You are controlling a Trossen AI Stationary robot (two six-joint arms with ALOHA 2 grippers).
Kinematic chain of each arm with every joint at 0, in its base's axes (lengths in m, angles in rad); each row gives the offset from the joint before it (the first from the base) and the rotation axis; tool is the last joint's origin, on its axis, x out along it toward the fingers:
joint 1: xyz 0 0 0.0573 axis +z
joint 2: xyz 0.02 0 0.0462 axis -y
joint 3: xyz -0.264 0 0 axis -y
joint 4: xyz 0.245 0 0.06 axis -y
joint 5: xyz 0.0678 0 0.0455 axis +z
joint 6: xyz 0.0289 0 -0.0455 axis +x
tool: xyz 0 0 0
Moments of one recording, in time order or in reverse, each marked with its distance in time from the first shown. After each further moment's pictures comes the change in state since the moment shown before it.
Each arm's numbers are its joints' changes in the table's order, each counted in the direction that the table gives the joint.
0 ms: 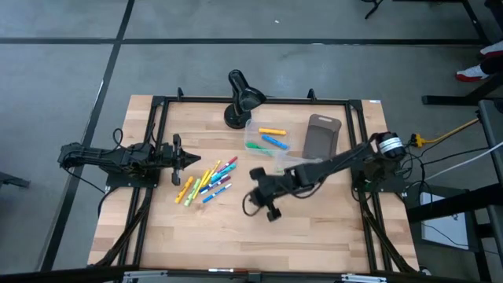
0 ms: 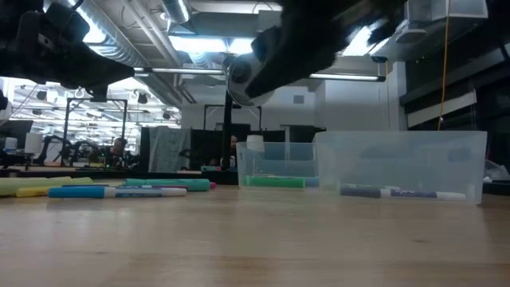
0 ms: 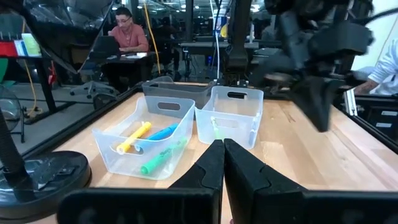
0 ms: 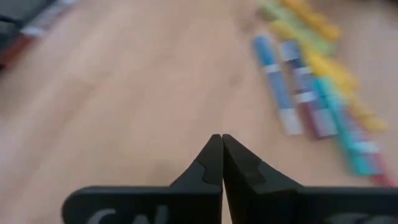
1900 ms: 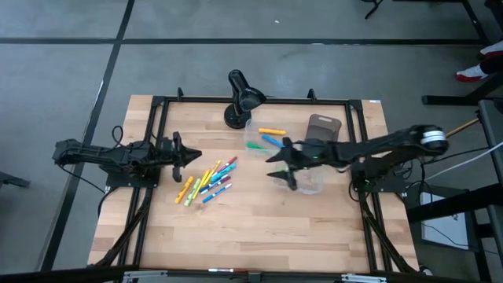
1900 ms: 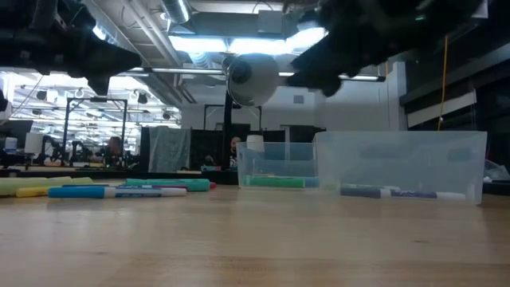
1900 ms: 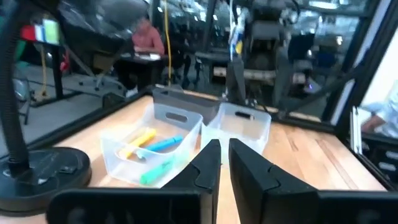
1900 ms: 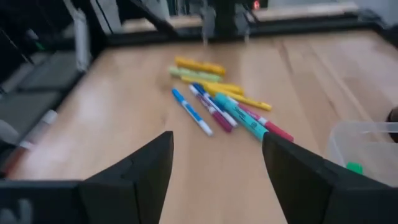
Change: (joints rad) left arm -0.002 -0.126 0.054 0.105 0.062 -0.136; right arm -0.234 0.462 -0.562 0.503 0.116 0.308
